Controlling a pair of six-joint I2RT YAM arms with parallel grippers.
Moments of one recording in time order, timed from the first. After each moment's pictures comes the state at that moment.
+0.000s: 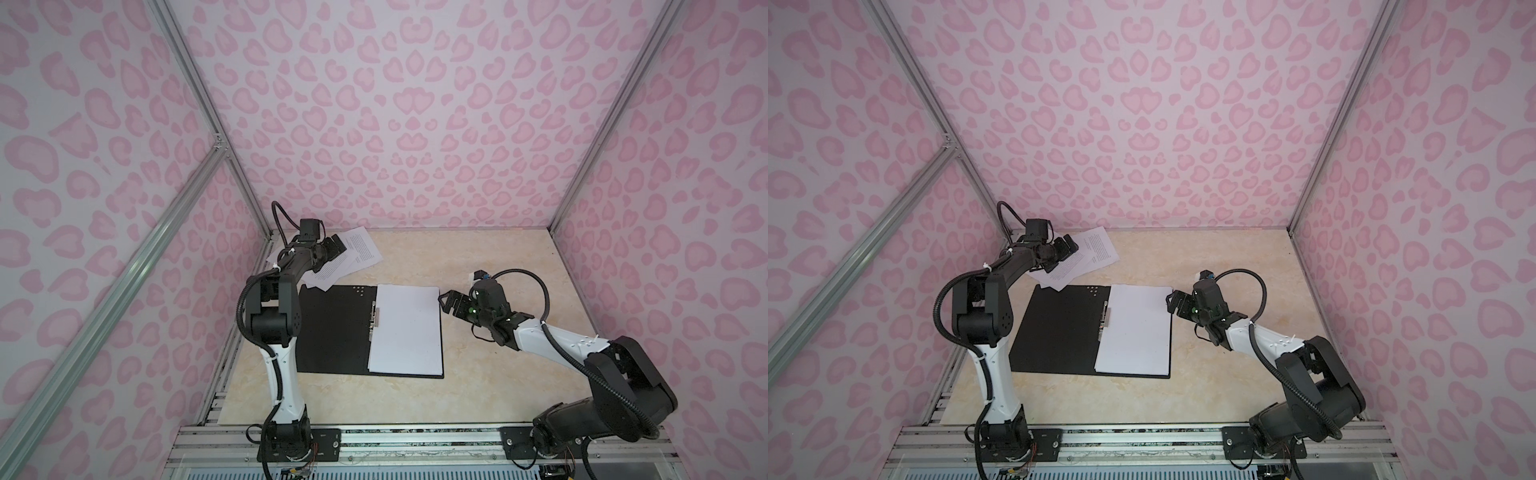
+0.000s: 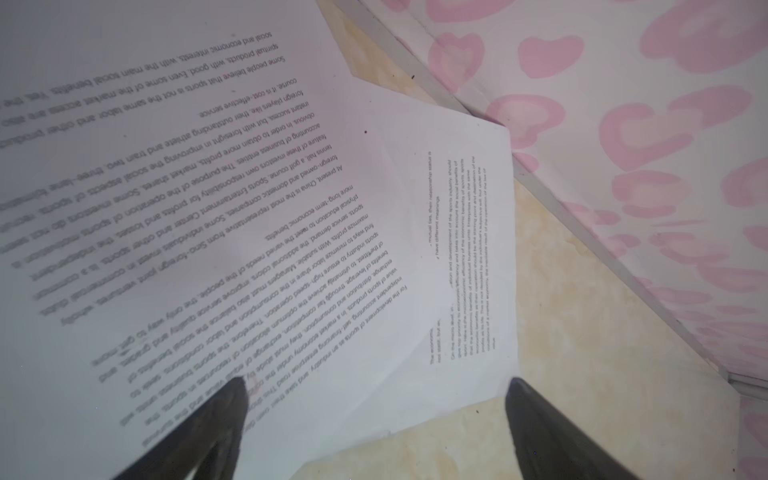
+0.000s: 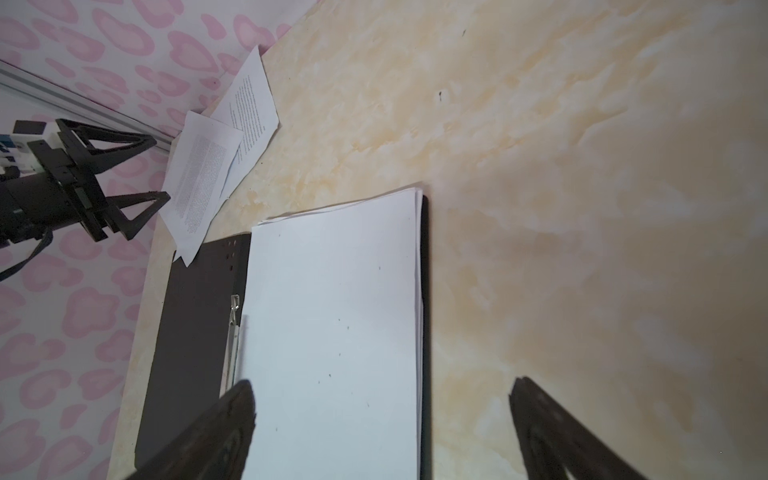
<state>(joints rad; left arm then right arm) 0.00 2.20 1.71 -0.38 0.17 -0.63 0.46 1.47 0.70 0.10 -0.11 0.76</state>
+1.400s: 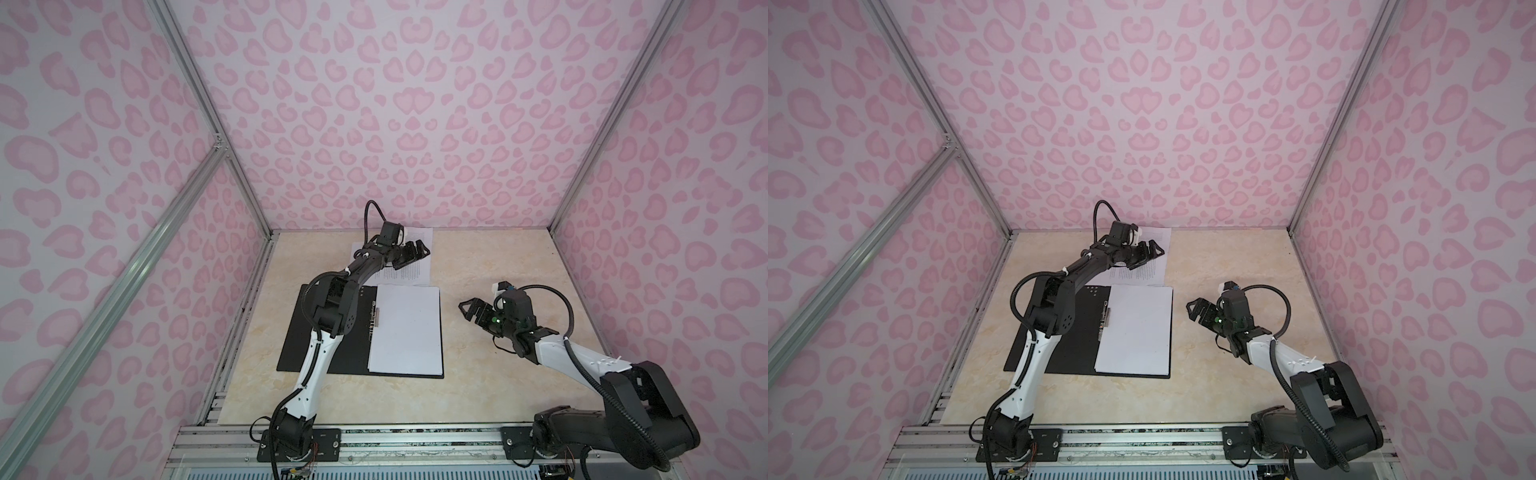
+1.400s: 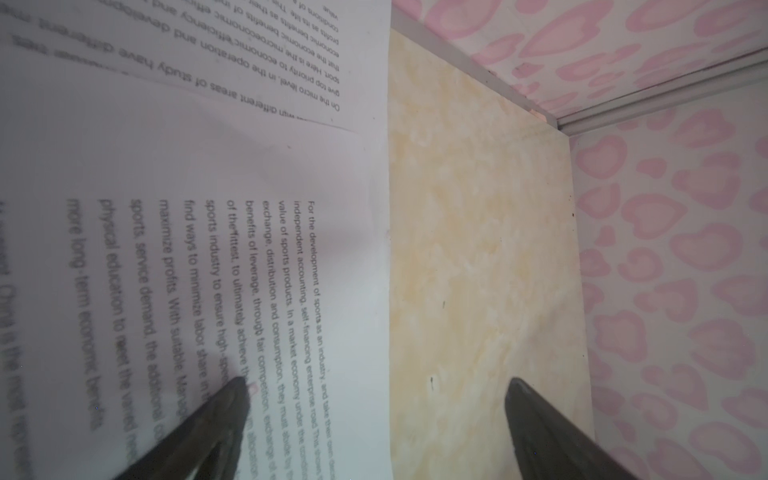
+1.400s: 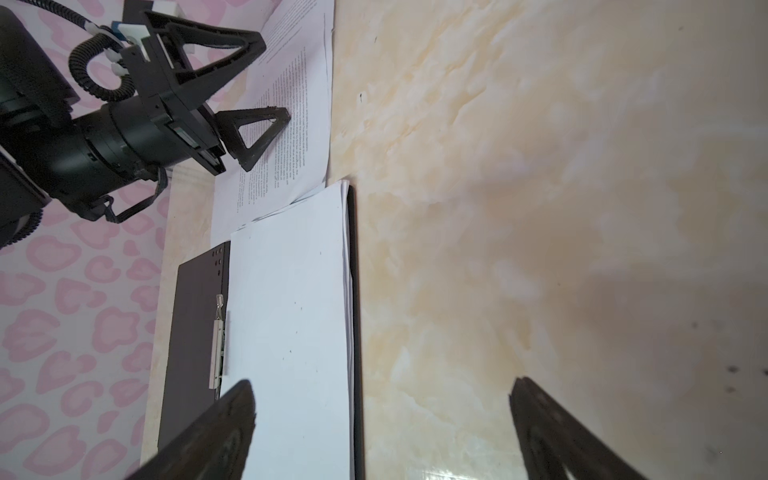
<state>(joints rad) -0.44 2.61 2.22 -0.38 0.48 -0.66 0.26 1.30 0.50 0.14 -0.25 0.76</state>
